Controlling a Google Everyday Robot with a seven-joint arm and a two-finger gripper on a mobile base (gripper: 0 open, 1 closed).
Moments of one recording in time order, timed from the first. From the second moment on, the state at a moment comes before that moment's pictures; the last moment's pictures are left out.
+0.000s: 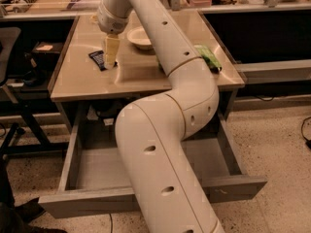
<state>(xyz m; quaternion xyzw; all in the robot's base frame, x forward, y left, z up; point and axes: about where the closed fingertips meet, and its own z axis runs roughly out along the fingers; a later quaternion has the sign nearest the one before) 0.772 0.168 0.870 -0.81 0.50 0.10 0.27</state>
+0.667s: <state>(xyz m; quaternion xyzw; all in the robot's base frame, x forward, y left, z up) 0.768 0.177 0.856 -0.82 0.50 0.10 0.25</state>
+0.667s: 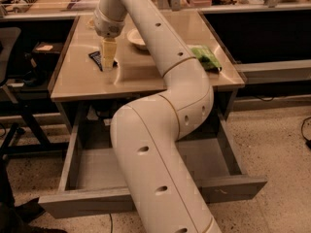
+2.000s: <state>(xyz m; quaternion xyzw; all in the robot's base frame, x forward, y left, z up) 0.776 0.160 0.849 -0.77 0.58 0.10 0.23</state>
